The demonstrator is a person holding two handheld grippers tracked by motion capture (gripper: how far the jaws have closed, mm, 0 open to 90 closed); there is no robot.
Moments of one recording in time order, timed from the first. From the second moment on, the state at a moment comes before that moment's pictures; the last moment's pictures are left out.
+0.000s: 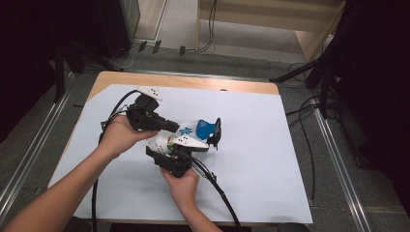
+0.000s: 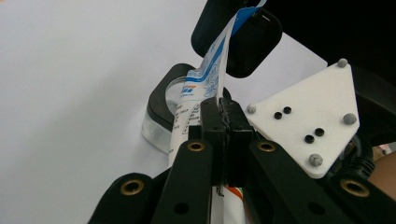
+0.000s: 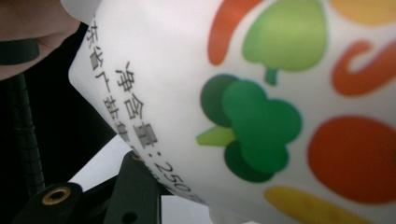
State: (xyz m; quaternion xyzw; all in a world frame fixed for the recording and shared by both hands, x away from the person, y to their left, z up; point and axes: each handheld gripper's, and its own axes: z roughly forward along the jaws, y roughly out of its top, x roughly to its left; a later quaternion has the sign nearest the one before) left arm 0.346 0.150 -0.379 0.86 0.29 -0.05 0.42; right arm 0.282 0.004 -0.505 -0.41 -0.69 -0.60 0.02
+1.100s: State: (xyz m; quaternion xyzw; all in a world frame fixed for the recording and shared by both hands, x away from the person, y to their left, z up) left arm 0.349 0.140 -0.375 0.86 0.30 -0.03 0.40; right arm 0.283 0.007 -0.501 -0.40 -0.69 -0.60 0.03
